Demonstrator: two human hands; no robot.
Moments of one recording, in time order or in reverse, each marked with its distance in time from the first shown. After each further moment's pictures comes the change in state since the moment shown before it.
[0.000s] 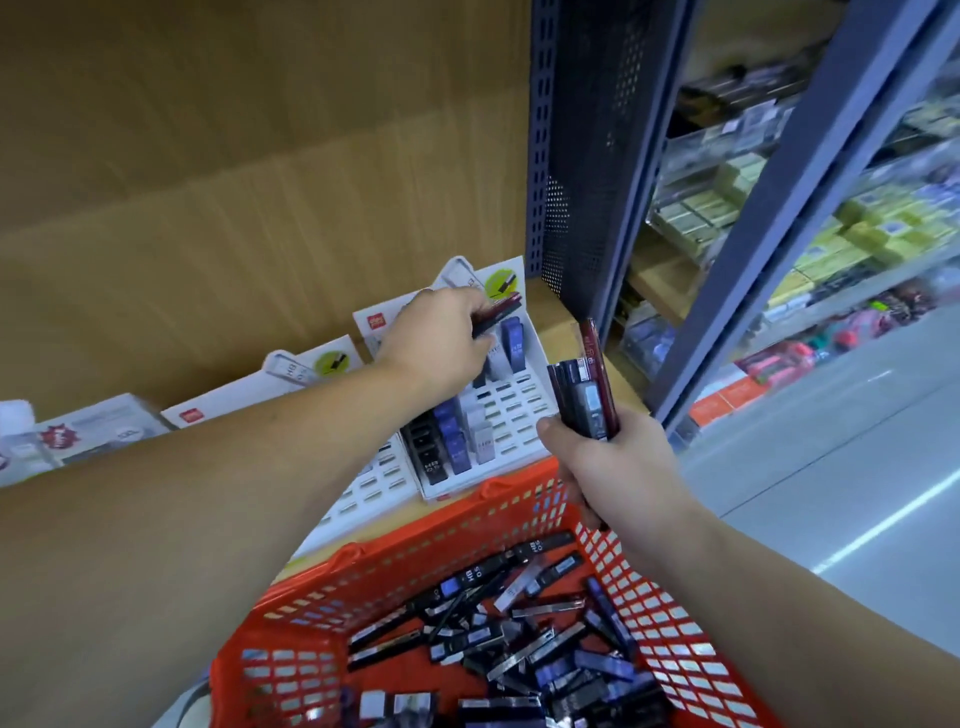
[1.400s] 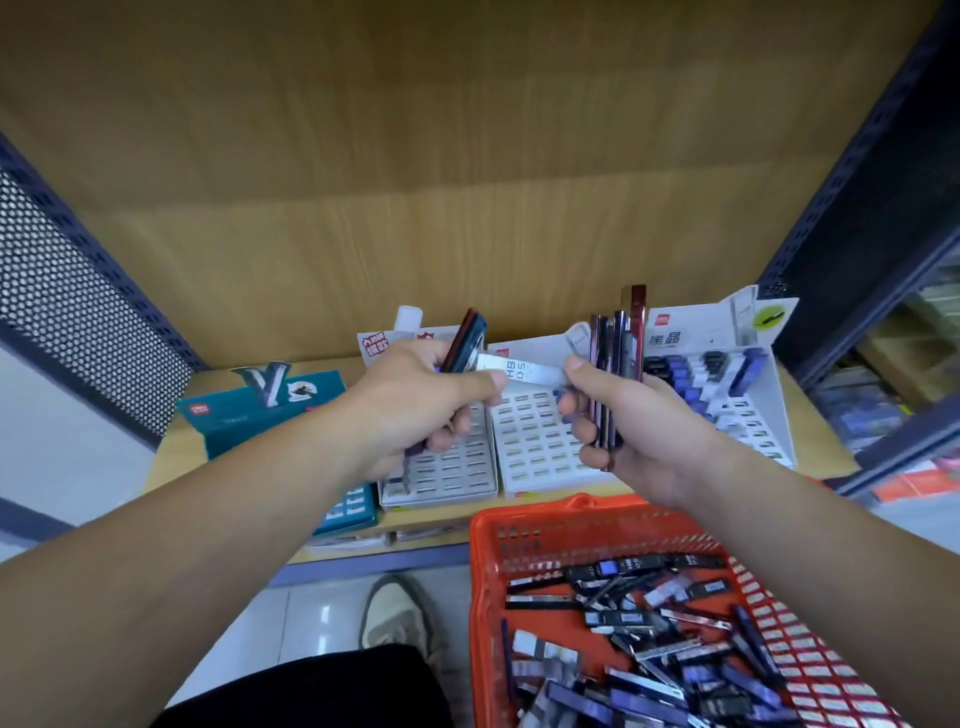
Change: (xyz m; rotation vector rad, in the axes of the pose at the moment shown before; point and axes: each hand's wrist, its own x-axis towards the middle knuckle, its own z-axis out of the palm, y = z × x) left_hand -0.229 -0.166 -0.175 -0.946 -0.018 -0.602; right_hand -0.061 -0.061 0.224 0.069 -0.434 0.105
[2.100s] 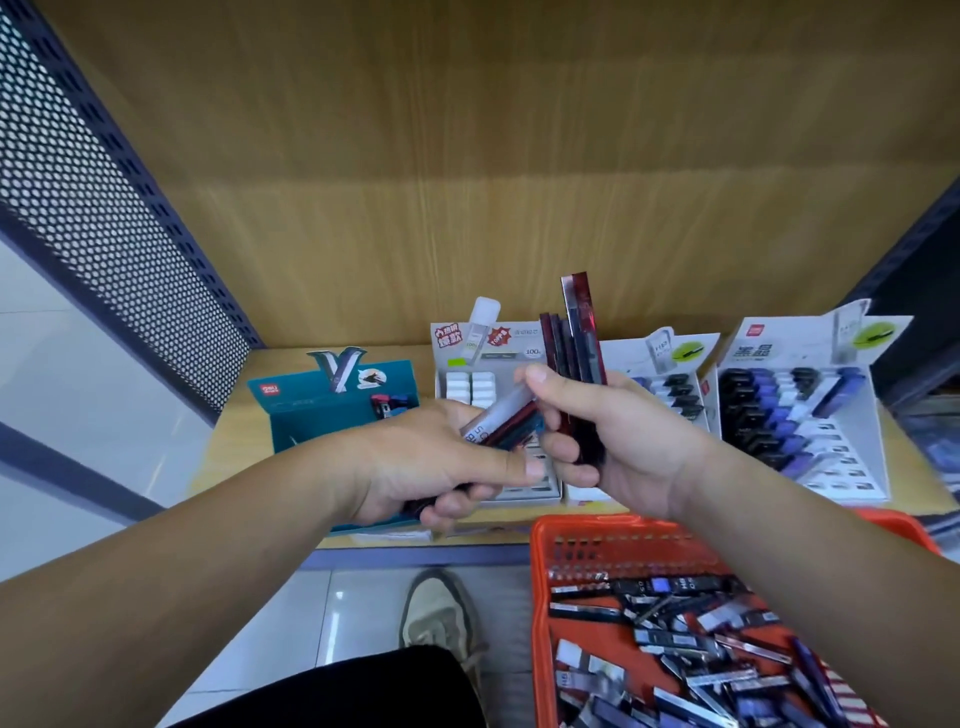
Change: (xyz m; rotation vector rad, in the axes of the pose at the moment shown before) left_hand -0.030 -0.031 -0.055 0.020 -0.439 -0.199; right_hand 0.015 0.006 0.082 -0.036 -0.345 -0.001
